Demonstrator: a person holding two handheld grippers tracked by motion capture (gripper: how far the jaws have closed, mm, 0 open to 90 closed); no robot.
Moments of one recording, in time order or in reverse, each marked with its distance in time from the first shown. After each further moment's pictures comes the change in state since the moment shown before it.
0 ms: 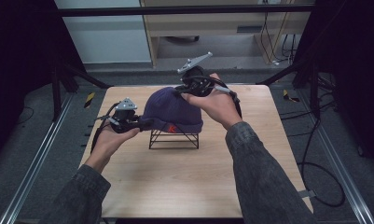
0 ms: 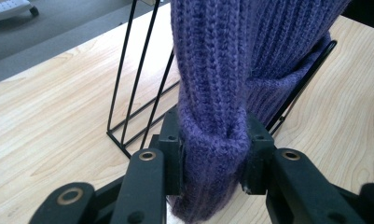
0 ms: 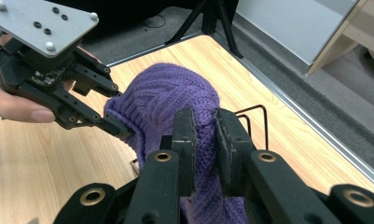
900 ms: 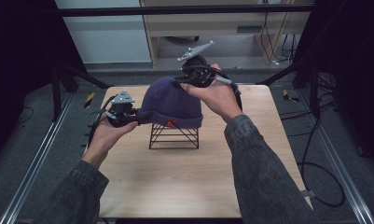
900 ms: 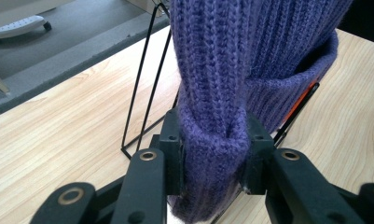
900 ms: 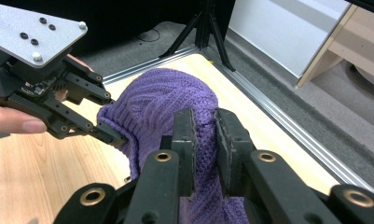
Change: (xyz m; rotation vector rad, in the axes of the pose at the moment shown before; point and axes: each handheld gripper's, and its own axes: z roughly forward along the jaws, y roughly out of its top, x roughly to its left) left arm 0.000 0.022 -0.016 -0.028 0.030 0.026; right arm -0.006 0.021 -0.014 -0.045 -0.026 -0.001
